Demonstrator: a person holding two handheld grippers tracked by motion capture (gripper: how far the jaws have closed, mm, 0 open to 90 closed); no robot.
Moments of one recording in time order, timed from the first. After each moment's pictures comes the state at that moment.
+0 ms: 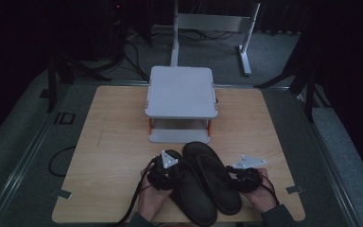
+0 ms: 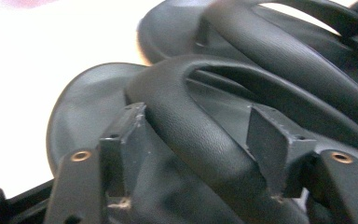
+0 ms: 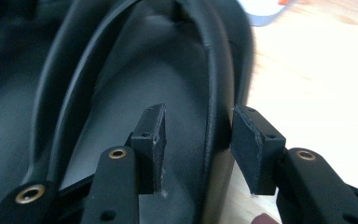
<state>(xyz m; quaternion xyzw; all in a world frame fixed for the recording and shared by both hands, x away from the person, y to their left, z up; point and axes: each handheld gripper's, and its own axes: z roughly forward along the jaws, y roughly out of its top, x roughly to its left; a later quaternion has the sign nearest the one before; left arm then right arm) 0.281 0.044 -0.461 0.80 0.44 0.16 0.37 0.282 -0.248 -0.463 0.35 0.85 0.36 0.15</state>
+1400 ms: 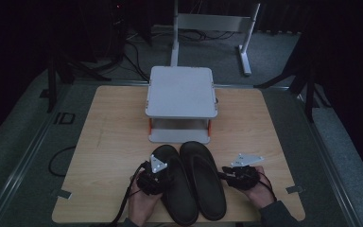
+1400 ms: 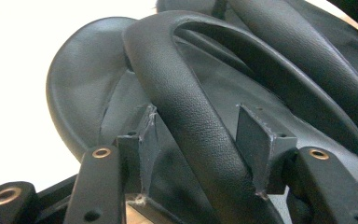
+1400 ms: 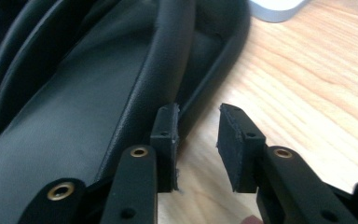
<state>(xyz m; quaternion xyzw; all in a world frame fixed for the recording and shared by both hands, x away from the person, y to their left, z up) 0.266 0.069 -0.469 0.80 0.45 0.16 0.36 0.295 -0.249 -0.472 0.34 0.86 0.36 0.13</state>
